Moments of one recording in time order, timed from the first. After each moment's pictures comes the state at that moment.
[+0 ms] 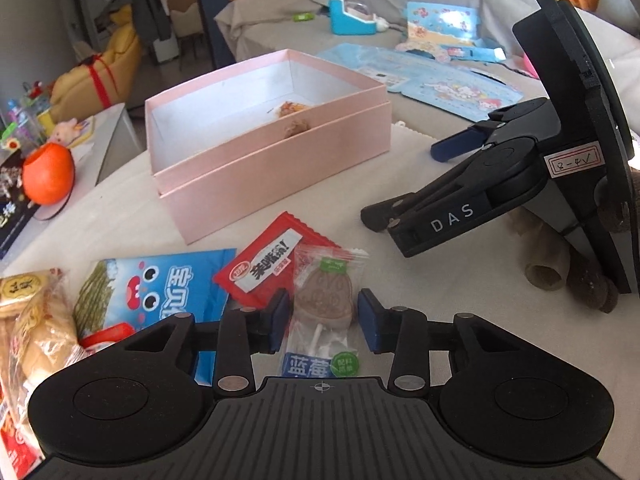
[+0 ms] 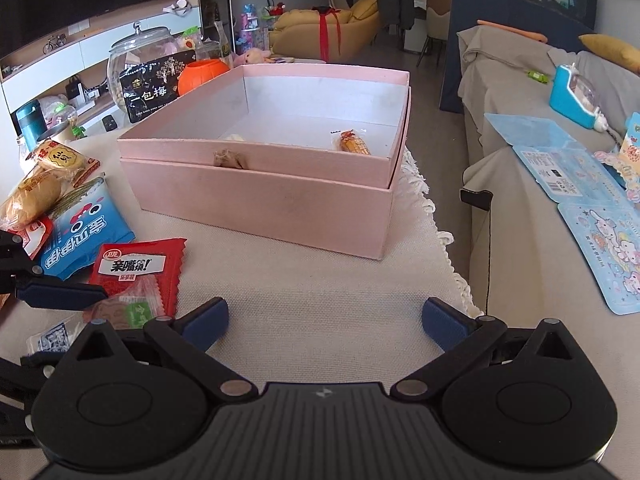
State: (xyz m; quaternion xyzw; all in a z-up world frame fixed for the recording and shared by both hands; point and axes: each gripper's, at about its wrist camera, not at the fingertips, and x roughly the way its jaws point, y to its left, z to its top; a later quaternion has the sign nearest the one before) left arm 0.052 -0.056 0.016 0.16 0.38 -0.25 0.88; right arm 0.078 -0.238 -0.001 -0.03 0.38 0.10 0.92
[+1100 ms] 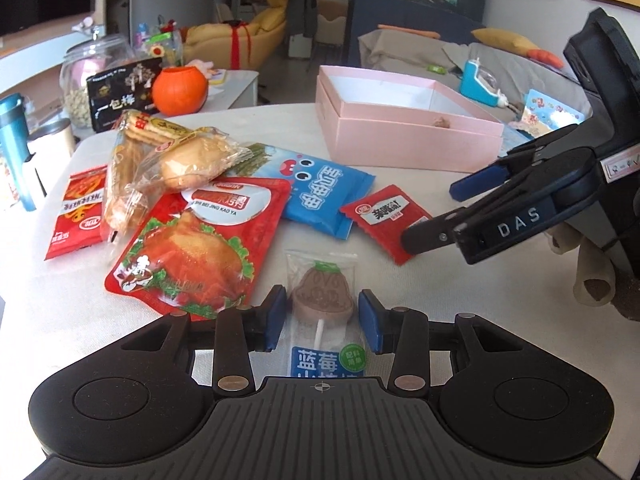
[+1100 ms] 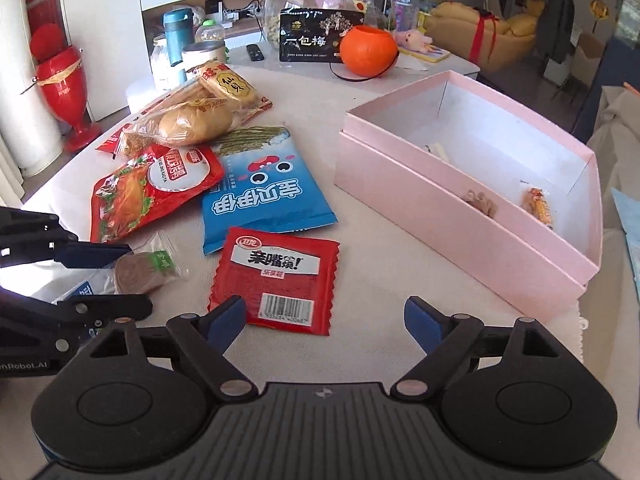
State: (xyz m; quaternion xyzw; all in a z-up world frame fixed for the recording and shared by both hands) left arm -0.023 0.032 0.001 -0.01 0.35 -0.10 0.93; right arm 0.058 -0.144 0.027 -0.15 0.40 0.29 0.86
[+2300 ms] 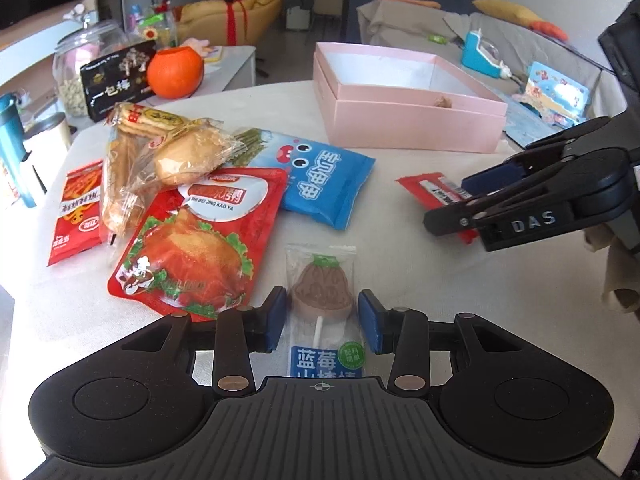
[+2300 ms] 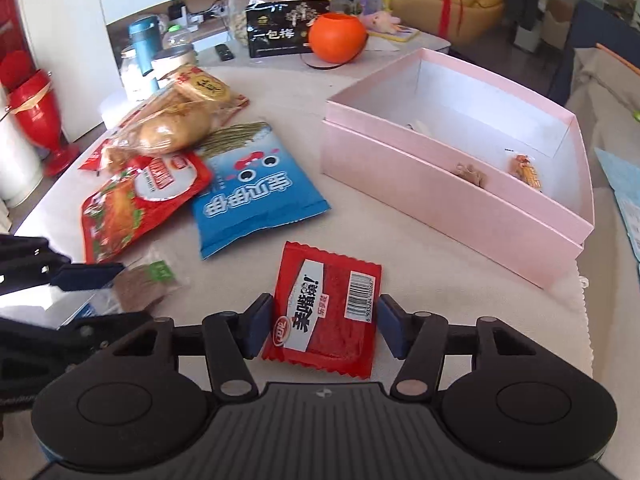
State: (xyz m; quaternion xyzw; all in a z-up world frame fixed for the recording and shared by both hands) left arm -0.010 0.026 0.013 0.02 0.40 -0.09 0.91; right arm 0.049 -0.148 0.031 -0.12 0.42 0.25 0.86
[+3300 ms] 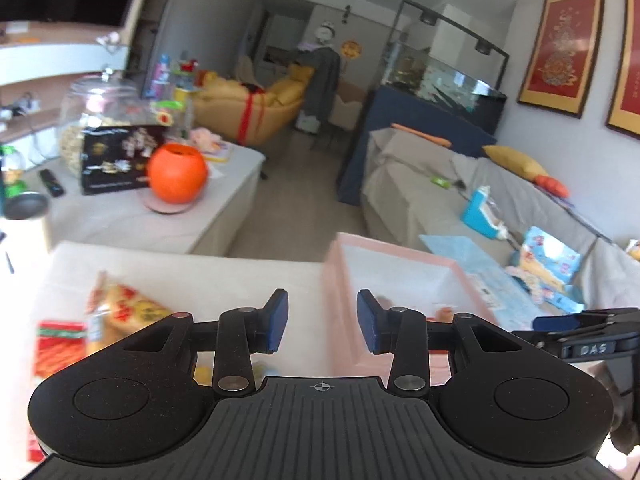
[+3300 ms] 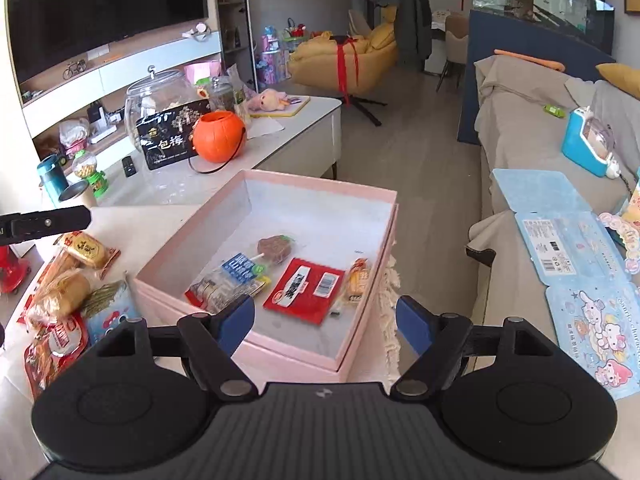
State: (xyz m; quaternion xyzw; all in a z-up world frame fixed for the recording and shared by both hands) left arm 0.084 0.078 0.086 -0.12 0.24 -0.07 0.96; right arm 0.125 -0.260 0.100 -0.02 0.35 0.15 0.92
